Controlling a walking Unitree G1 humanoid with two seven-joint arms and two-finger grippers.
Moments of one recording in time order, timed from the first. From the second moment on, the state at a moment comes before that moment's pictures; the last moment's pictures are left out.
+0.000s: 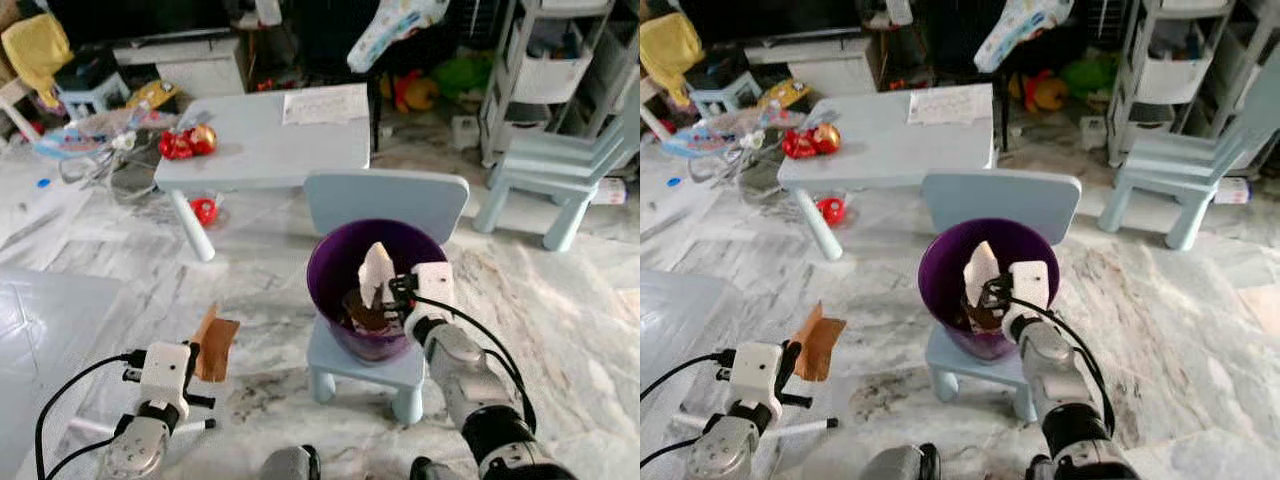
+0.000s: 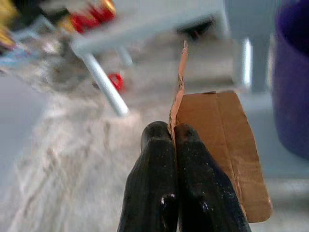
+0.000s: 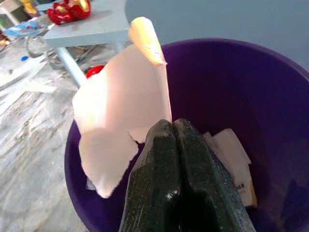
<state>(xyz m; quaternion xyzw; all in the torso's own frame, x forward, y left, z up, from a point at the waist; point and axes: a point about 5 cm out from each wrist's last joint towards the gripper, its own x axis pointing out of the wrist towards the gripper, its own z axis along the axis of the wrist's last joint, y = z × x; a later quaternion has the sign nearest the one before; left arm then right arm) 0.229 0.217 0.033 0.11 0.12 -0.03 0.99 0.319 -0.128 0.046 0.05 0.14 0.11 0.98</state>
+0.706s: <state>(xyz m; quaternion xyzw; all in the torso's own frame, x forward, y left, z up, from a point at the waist) 0.221 0.210 0.022 0.08 0.14 -0.02 0.99 0.327 -0.154 0.051 0.01 0.13 0.05 0.99</state>
